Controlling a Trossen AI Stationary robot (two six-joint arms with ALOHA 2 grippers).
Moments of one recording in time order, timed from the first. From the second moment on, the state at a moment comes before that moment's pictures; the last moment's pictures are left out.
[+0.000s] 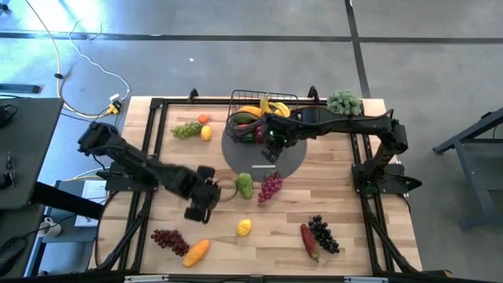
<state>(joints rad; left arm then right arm) -0.28 1.49 1.03 -0.89 -0.17 -0.16 -0.09 1.74 1.77 -1.18 0.19 0.54</state>
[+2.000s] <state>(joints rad) 0.64 1.69 1.03 0.29 -0.06 0.41 -0.45 1.69 1.77 -1.03 0.17 0.32</state>
